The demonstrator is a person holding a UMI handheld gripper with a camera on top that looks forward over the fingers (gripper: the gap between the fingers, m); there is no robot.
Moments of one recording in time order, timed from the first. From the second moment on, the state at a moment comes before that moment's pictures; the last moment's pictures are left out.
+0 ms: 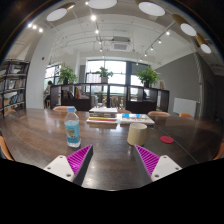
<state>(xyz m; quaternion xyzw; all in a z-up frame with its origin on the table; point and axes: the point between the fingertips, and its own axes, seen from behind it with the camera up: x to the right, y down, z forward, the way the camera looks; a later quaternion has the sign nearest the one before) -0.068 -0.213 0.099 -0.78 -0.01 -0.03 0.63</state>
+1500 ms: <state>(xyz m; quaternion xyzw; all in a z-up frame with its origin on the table) -0.252 -0.015 0.085 -0.74 -0.05 0.07 0.66</state>
